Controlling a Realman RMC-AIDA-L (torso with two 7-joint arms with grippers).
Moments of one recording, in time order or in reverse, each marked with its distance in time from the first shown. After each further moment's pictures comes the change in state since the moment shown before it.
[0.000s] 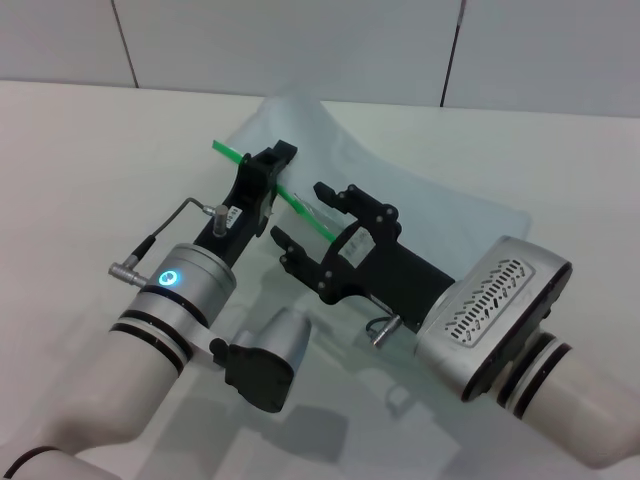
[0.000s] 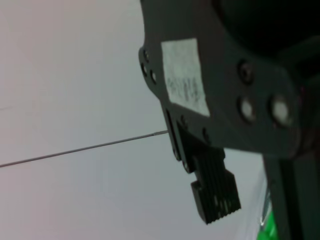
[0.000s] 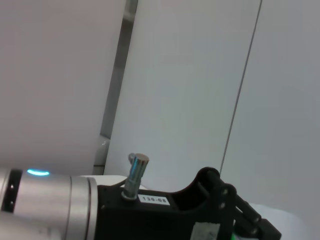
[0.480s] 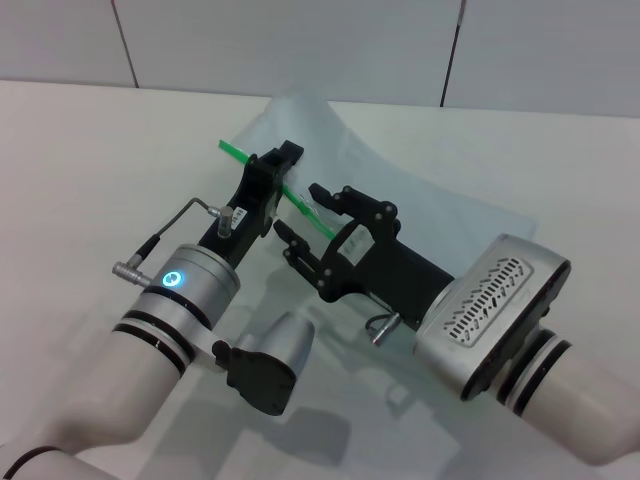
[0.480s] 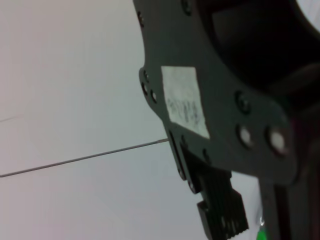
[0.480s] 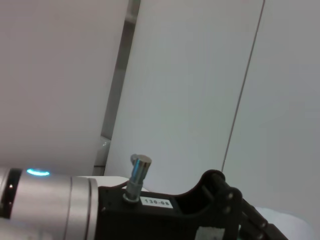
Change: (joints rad) left arm 0.000 0.000 0.000 0.000 0.025 -0.001 0.001; right arm 0.006 0.002 0.000 0.011 -0.008 0.005 0.000
